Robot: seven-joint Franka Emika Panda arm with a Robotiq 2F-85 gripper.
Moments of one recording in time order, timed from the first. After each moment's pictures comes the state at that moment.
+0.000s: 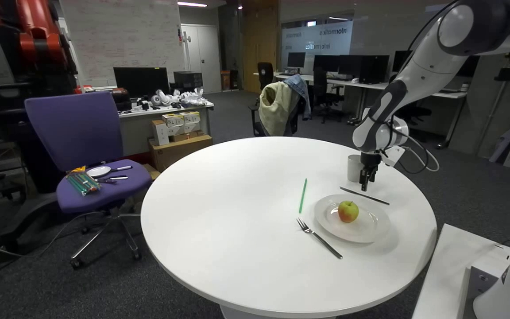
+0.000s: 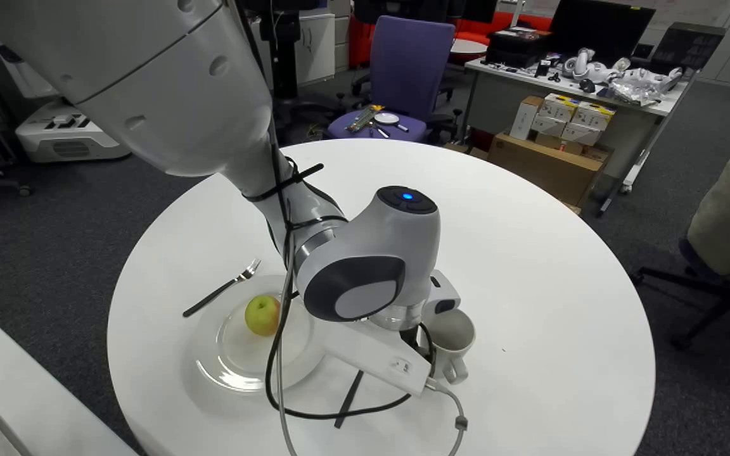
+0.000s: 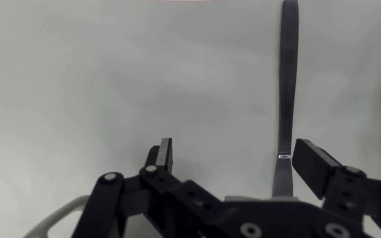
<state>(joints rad) -0.55 0.57 -0.13 -2.10 -0.07 2.65 -0.63</state>
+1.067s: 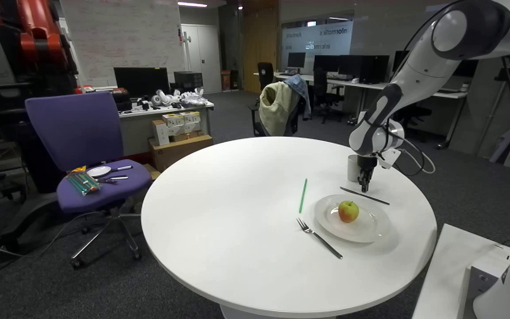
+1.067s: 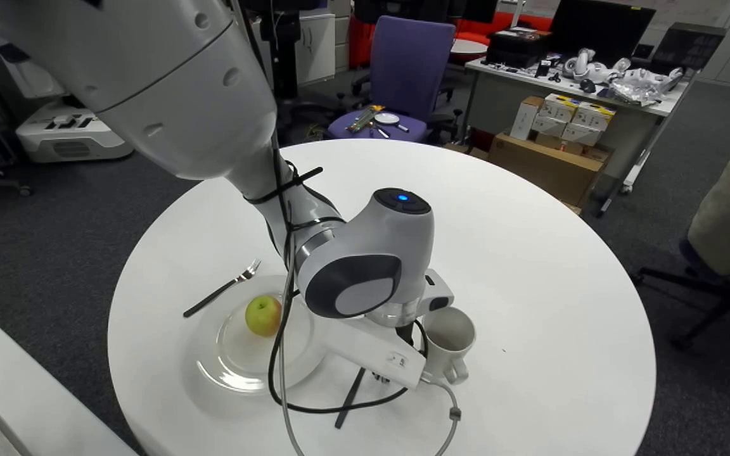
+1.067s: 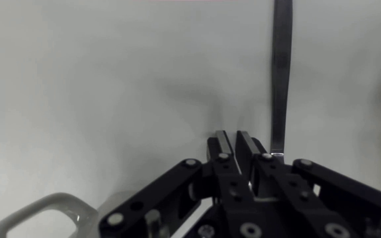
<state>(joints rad) -0.52 0.60 -0.13 -2.08 -0.08 2.65 -0.62</state>
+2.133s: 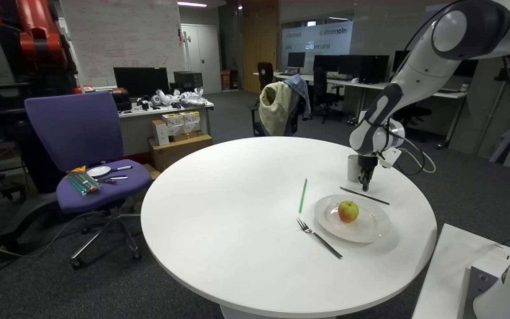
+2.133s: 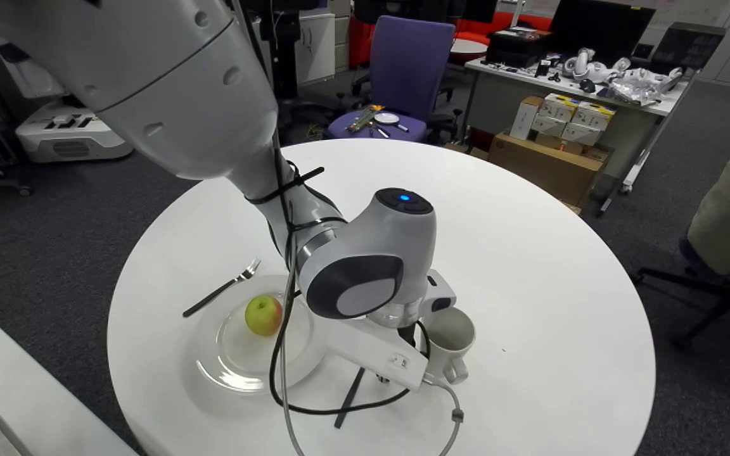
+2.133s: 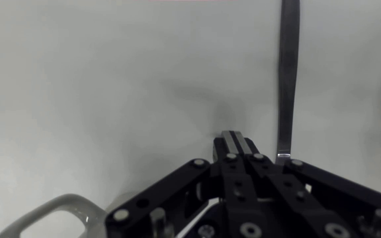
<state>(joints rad) -0.52 0.60 -0.13 -2.08 -0.08 2.65 -0.62</state>
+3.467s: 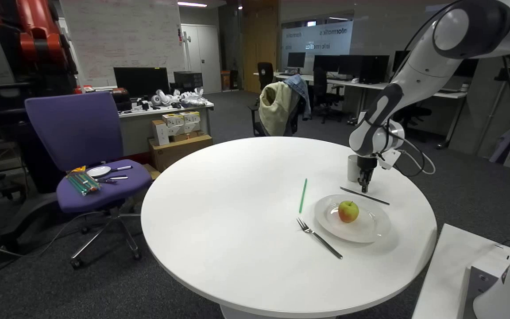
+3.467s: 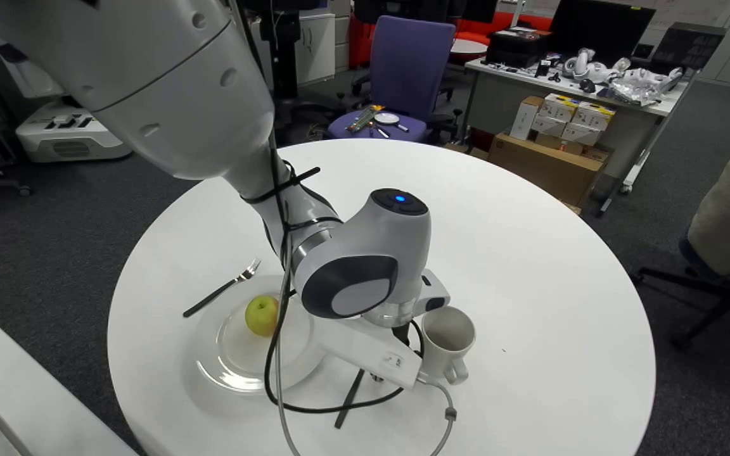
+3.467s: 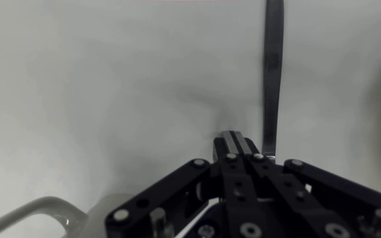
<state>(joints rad) -0.53 0.59 -0.12 -2.10 -0.07 2.65 -0.62</state>
